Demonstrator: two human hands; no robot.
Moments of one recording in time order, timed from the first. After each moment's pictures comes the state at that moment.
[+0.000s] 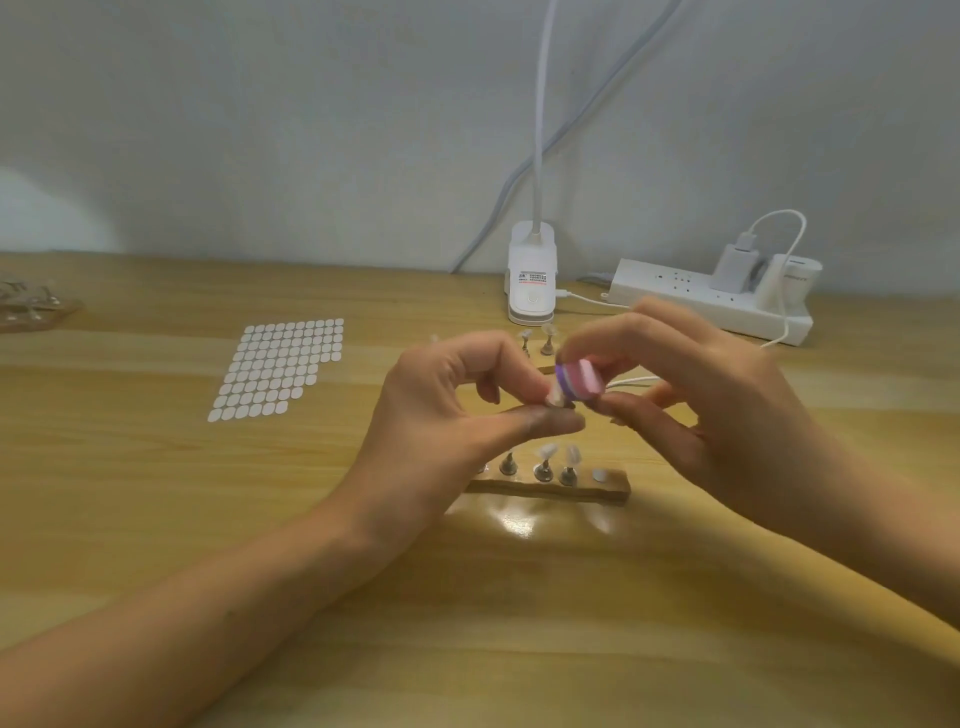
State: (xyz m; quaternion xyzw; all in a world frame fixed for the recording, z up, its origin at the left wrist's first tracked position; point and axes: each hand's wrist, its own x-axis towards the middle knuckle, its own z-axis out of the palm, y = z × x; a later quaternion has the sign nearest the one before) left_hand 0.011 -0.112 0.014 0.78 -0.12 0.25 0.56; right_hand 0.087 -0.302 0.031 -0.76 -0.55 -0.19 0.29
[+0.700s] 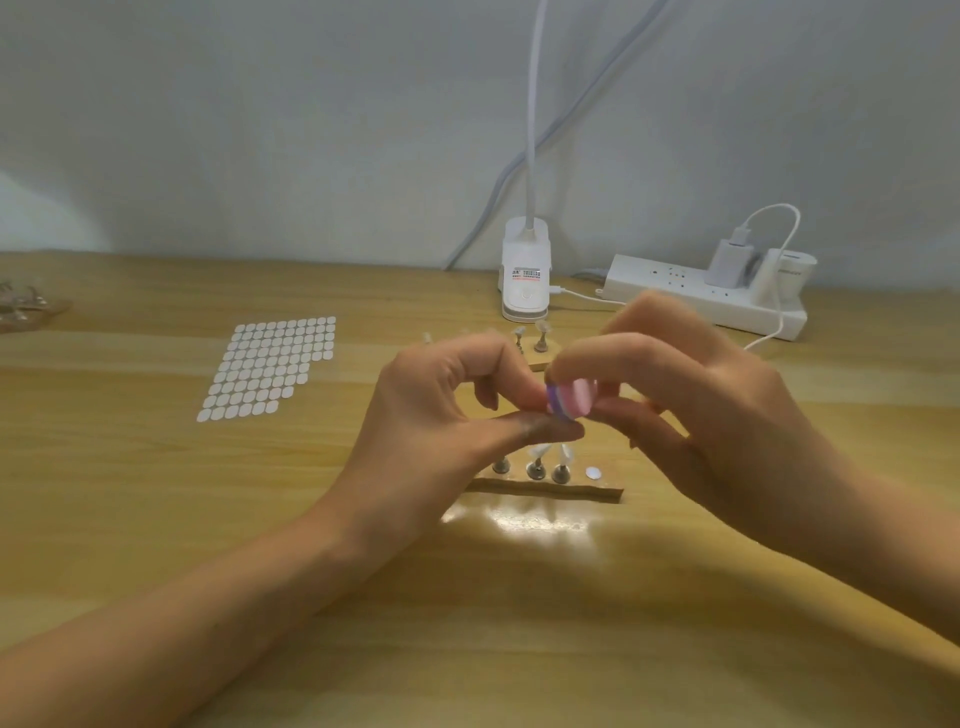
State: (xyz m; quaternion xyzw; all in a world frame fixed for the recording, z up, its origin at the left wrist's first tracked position) left_hand 0.009 -0.114 0.014 0.80 -0.12 0.26 0.53; right_hand 0.084 -0.302 0.028 -0.74 -0.57 -0.25 0.26
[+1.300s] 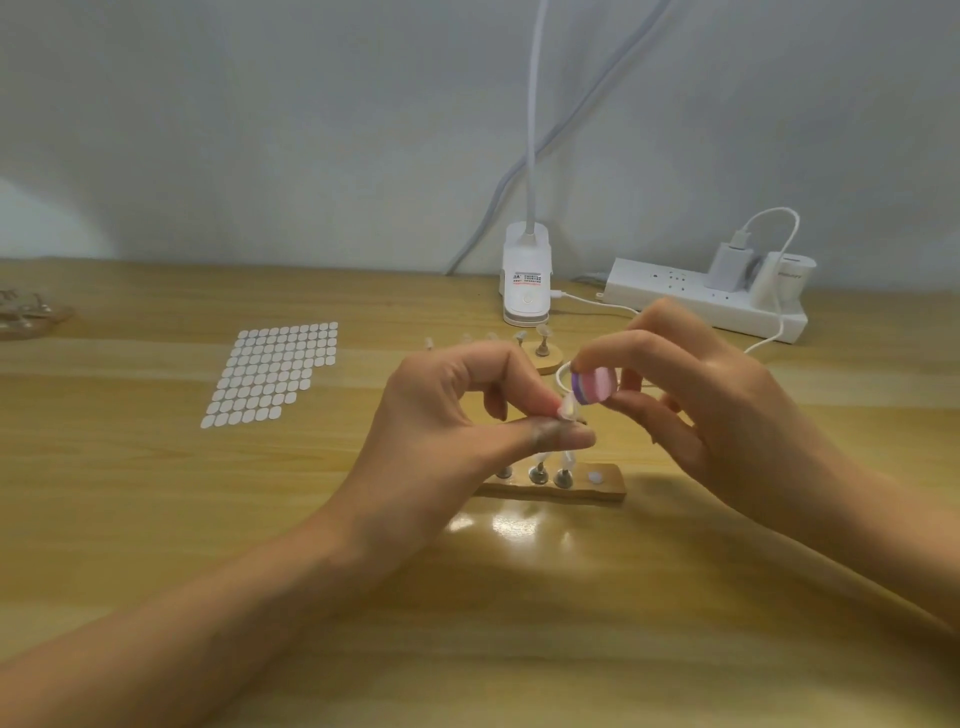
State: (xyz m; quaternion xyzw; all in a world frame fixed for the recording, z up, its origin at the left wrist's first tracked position) left_hand 0.005 -0.116 0.017 0.77 -0.12 0.23 0.58; right_hand 0.095 -0.307 0.022 -0.77 -0.54 -0.24 0.25
